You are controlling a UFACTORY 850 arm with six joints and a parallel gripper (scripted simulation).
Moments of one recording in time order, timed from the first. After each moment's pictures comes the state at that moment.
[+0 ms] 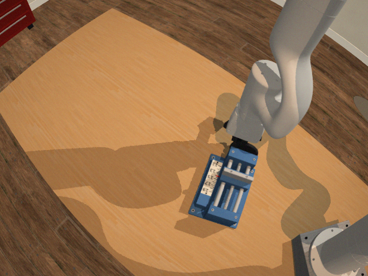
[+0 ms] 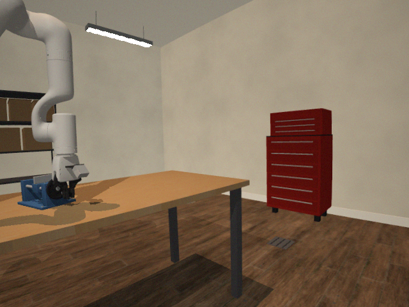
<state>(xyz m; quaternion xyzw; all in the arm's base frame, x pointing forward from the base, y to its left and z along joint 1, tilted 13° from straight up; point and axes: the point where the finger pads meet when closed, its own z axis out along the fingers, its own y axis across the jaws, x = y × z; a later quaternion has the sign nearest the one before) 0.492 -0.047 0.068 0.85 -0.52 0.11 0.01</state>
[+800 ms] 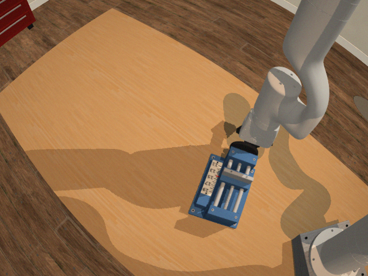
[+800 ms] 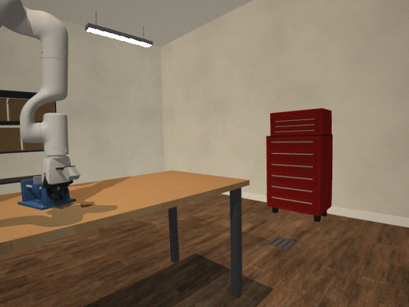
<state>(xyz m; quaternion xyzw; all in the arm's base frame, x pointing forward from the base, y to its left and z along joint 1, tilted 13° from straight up) 0.457 -0.066 0.062 0.85 -0.52 0.10 0.02</state>
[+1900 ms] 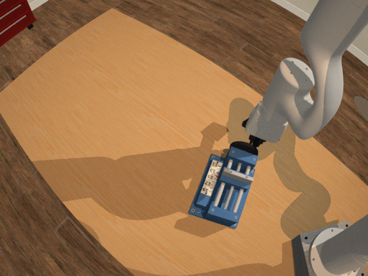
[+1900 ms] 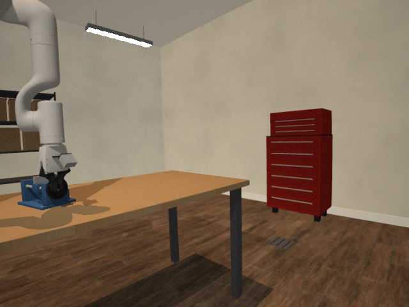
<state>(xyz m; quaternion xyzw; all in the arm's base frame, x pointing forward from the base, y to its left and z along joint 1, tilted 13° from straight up) 0.444 -0.063 0.105 0.85 -0.51 0.12 0.01</state>
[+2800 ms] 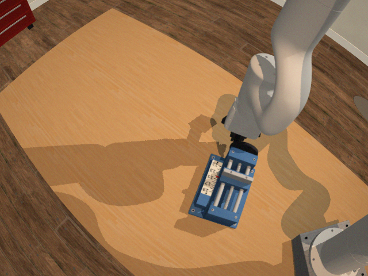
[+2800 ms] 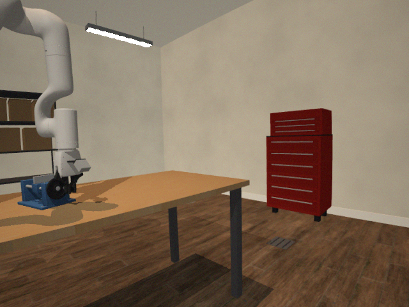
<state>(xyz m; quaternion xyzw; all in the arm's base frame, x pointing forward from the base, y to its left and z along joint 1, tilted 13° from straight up) 0.497 -0.040 0.088 0.85 -0.52 0.11 0.01</state>
